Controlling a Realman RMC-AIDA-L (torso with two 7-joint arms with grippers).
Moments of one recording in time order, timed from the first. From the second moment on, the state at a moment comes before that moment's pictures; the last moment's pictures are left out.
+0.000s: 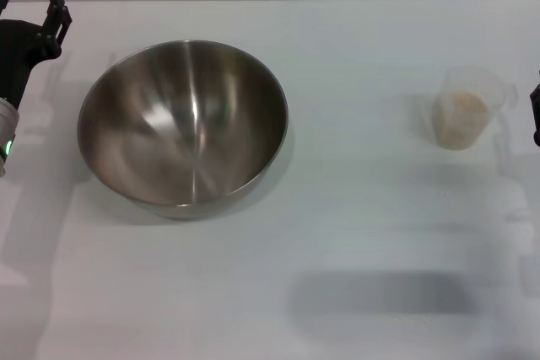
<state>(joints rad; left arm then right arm) -0.45 -2.07 -1.19 -0.33 2.54 0.99 0.00 0.23 2.09 0.22 0.42 -1.59 -1.56 -0.25</state>
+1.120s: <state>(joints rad) -0.40 -1.99 -1.24 -0.68 2.61 0.61 -0.07 0.25 2.09 0.22 0.41 -1.59 -1.56 -0.25</state>
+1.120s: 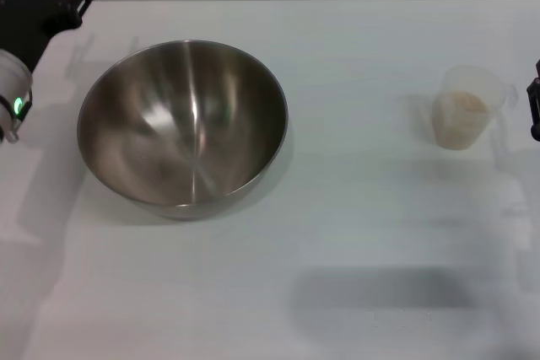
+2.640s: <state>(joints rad) -0.28 -2.06 -1.74 -1.76 2.71 -1.16 0.16 0.30 2.09 0.20 0.38 -1.59 -1.56 -0.25</state>
